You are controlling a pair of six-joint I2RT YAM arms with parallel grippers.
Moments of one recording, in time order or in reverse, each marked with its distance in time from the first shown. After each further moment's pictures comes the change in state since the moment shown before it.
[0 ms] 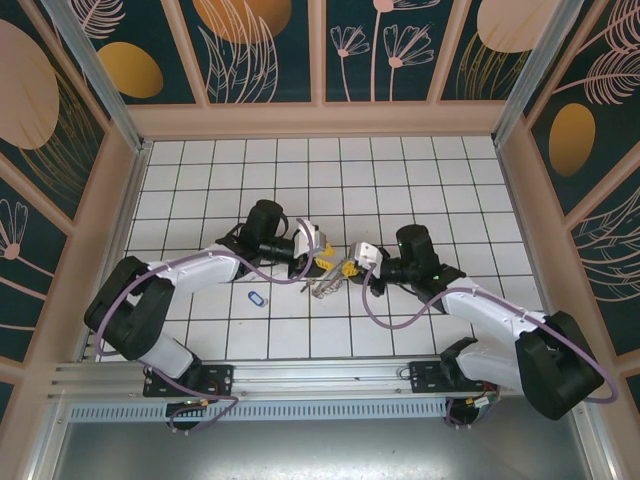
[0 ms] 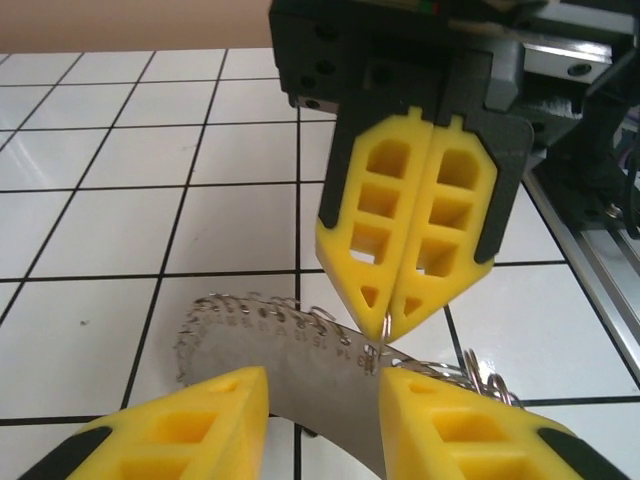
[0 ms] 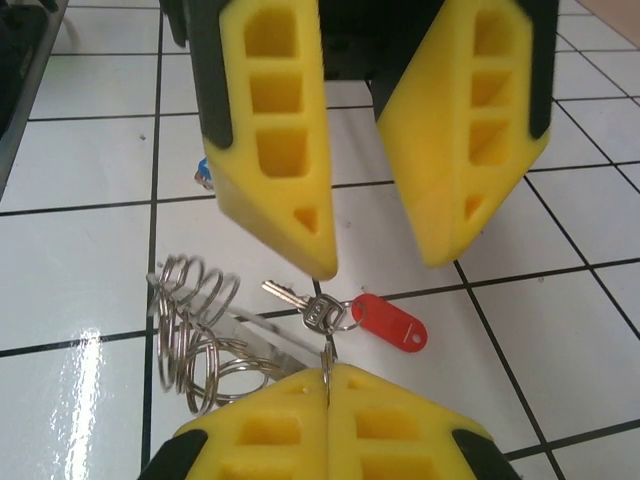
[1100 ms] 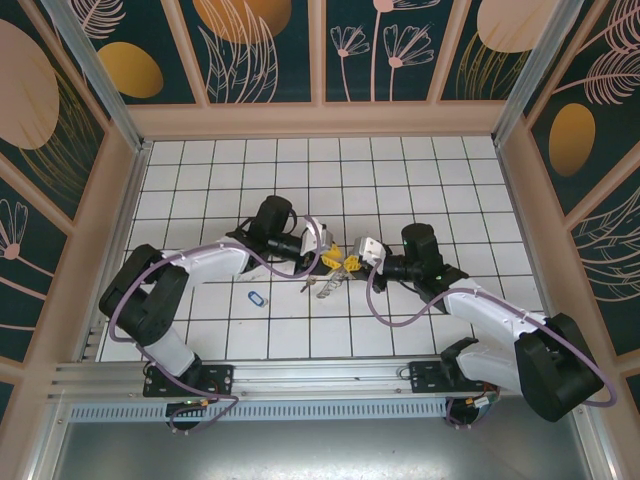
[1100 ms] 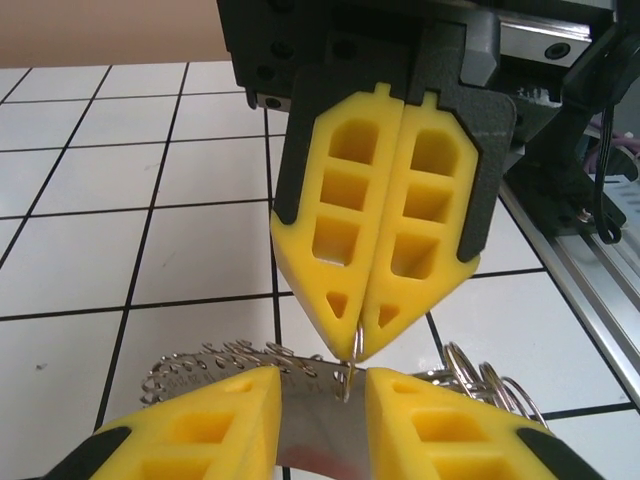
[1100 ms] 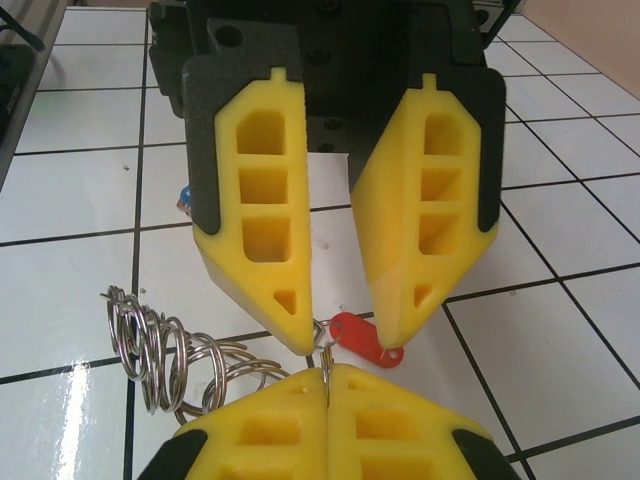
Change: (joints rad) left arm -0.014 0.099 0.083 -0.008 0.076 0.025; right arm -0.034 -0.006 -0.014 0.068 -0.023 0.046
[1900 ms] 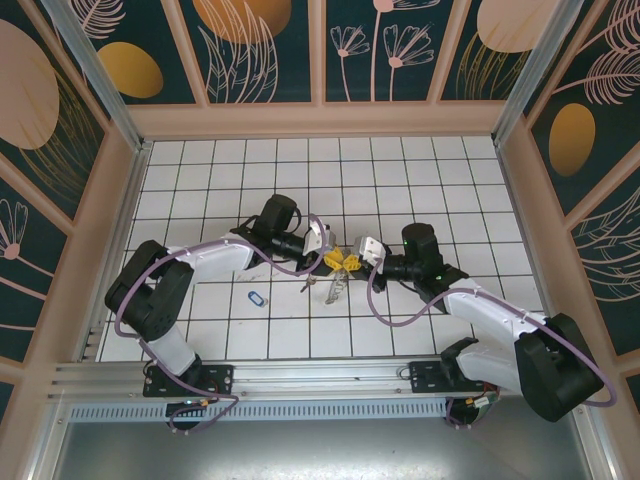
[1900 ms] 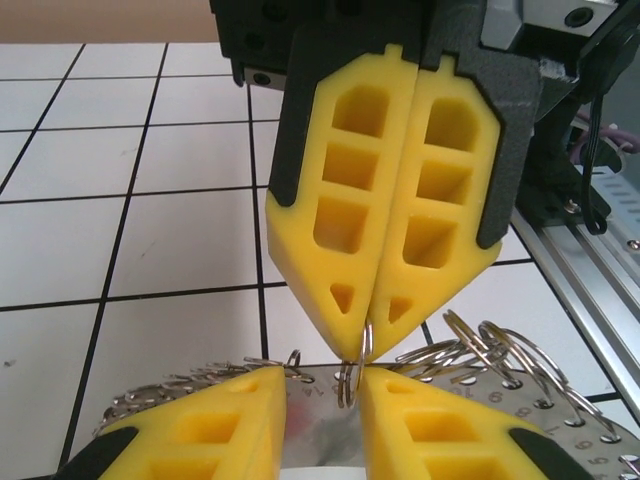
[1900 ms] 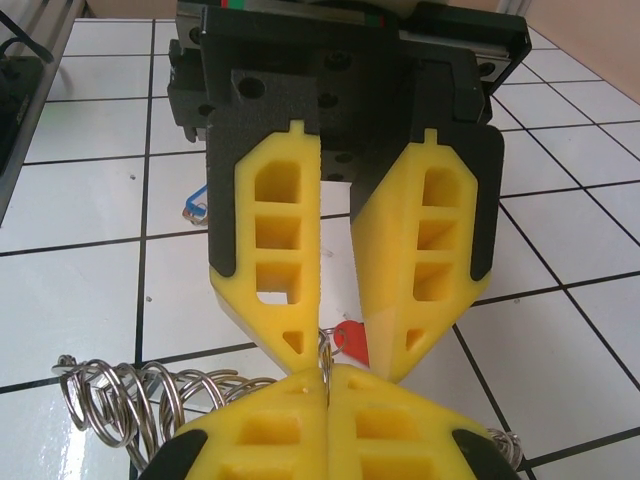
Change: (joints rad) left arm -0.004 0.034 0.041 -0.079 0.017 0.031; right arm 0.000 0.000 0.000 0.012 -0.014 0.011
